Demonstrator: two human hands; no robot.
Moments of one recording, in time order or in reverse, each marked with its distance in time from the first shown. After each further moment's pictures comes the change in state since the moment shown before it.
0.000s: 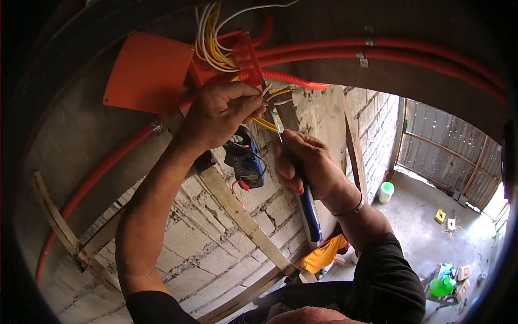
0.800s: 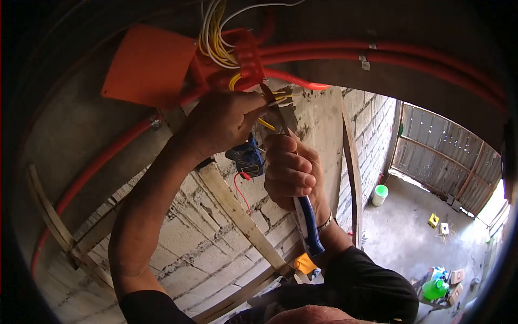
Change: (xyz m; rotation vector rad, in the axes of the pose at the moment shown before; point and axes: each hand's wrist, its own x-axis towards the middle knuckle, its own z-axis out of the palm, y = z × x) left_hand -0.004 0.001 -0.001 0.663 -0.061 0.292; right_hand 0.016 0.029 0.010 1.169 -0.556 0.136
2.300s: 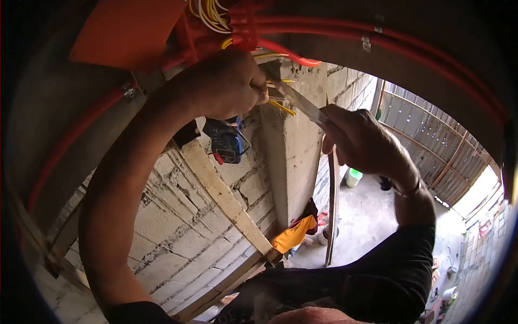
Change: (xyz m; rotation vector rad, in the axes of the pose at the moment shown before) left_hand 0.014 0.004 -0.001 -0.144 -0.416 -0.352; right_hand -0.041 -0.037 0.097 -2.705 0.667 0.228
